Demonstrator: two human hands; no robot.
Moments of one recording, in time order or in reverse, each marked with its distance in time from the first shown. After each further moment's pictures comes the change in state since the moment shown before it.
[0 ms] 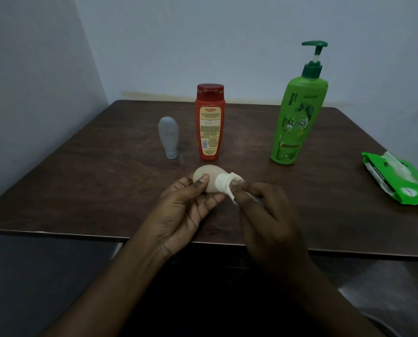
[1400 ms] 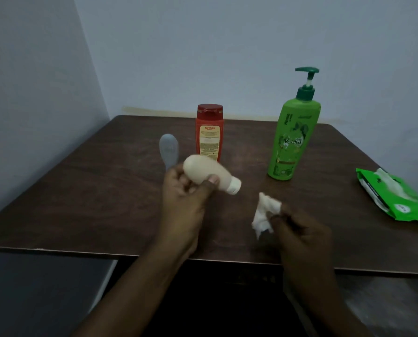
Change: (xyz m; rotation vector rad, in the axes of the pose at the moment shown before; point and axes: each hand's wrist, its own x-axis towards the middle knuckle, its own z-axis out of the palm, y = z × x) left_hand 0.015 -0.002 0.024 0.408 0.202 0.479; right_hand -0.006 0.014 -0.019 0.731 0.143 0.811
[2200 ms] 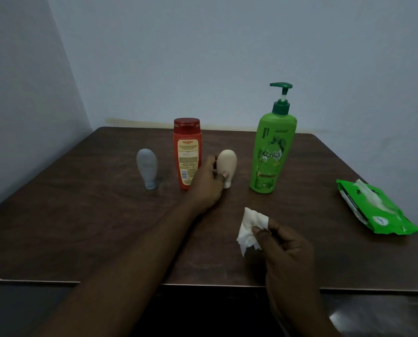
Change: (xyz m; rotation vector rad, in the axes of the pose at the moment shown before) left_hand 0.124 -0.072 0.064 0.822 -0.344 0.121; right_hand 0.014 0.001 -0.007 0.242 0.108 0.243
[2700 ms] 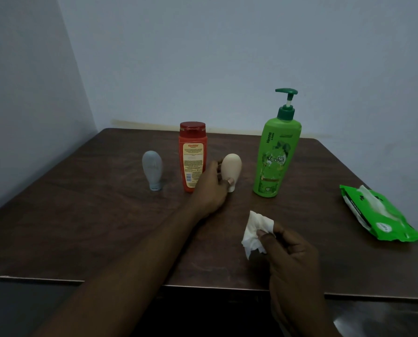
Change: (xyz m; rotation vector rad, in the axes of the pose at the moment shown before) left_hand -0.005 0.002 -0.003 0.002 -0.047 -0.038; right_hand 0.003 0.004 -0.003 -0.030 0.028 0.019
